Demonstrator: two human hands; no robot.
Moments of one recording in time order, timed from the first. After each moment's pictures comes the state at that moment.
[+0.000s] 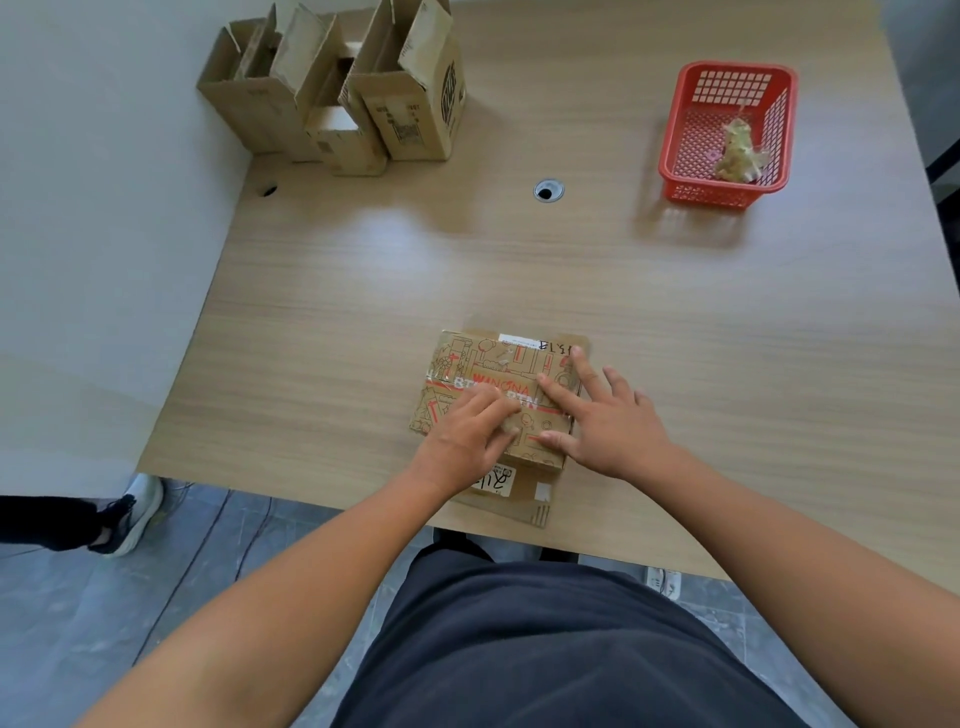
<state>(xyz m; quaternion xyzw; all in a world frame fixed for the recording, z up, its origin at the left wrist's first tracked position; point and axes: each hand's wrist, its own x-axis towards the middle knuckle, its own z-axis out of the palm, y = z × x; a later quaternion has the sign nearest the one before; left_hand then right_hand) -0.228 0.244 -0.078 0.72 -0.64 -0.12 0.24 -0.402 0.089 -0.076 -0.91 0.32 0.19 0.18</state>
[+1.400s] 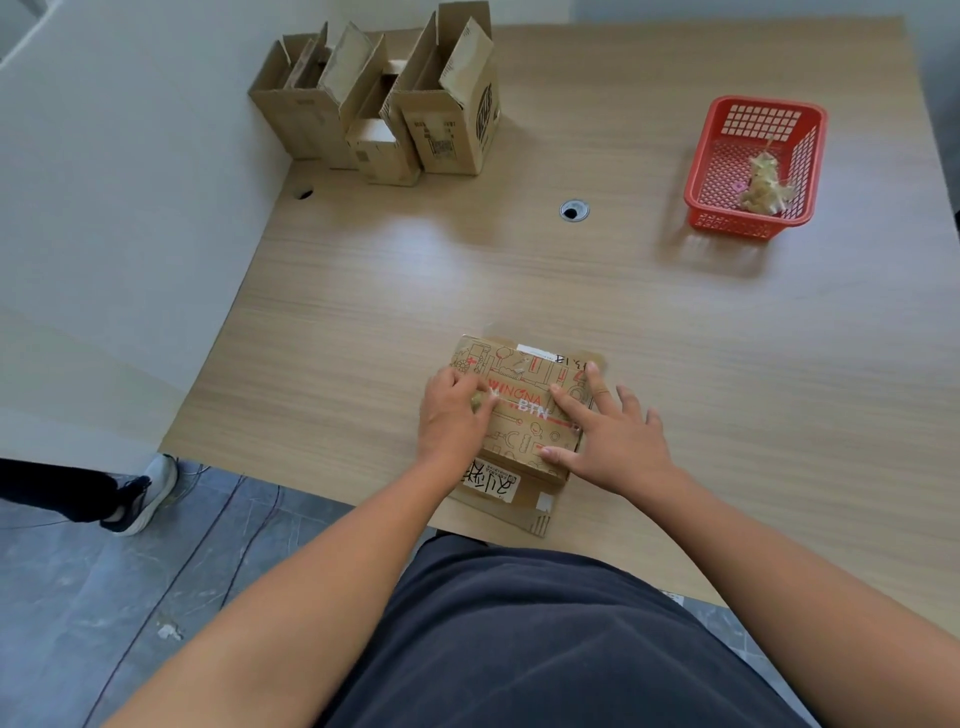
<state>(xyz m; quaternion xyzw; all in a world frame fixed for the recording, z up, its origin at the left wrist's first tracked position) -0.218 0.229 -0.067 0.90 -0.33 -0.15 0.25 -0.397 0.093 -0.078 -0.90 0.34 0.18 0.18</state>
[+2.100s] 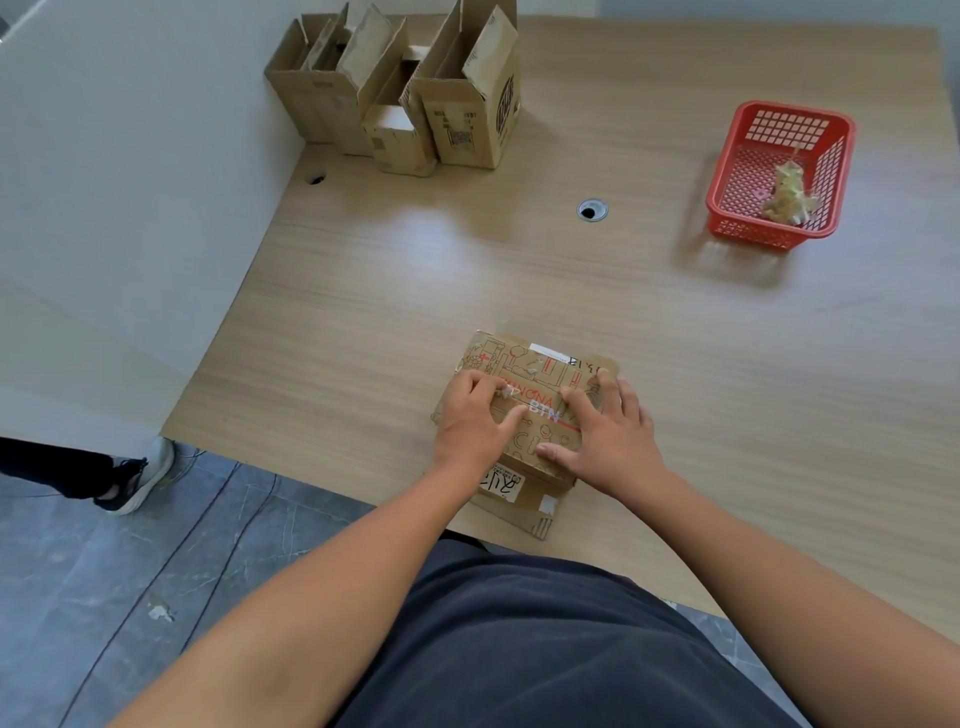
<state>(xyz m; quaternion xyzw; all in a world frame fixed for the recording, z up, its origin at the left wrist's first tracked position) -0.227 0.230 -0.071 0.89 -0.35 -0.13 0.27 -0.378 0.103 -0.078 -0.90 0.36 0.12 0.21</state>
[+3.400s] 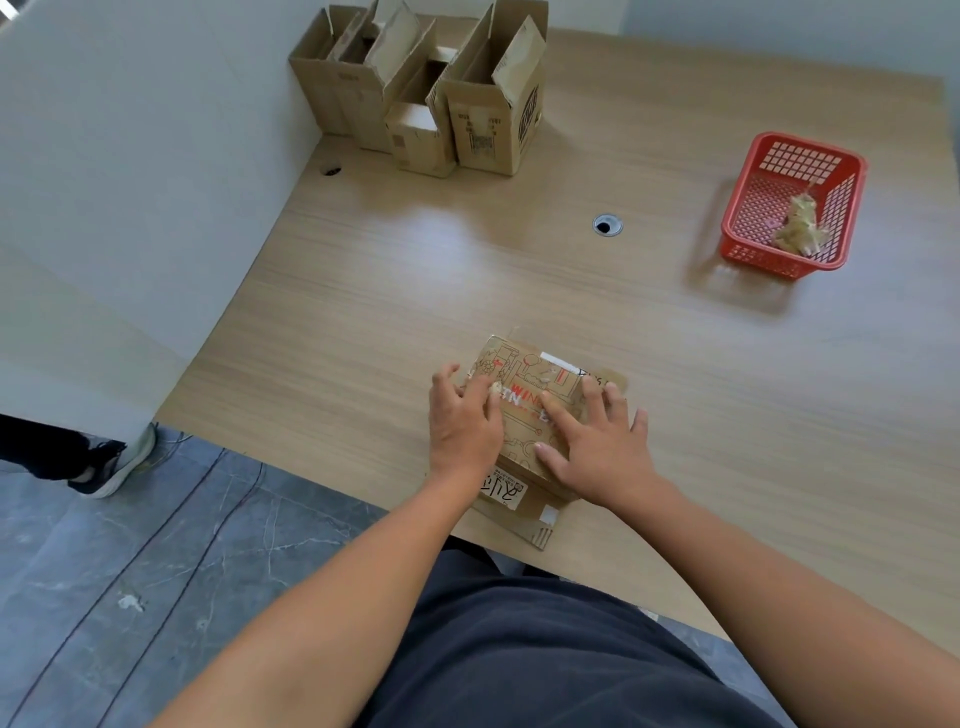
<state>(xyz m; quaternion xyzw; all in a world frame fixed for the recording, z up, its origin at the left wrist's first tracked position) -0.217 0.240 -0.077 0.91 -0.27 -0.09 0.30 -0.354 0.115 -0.066 -0.93 0.31 0.17 0.13</state>
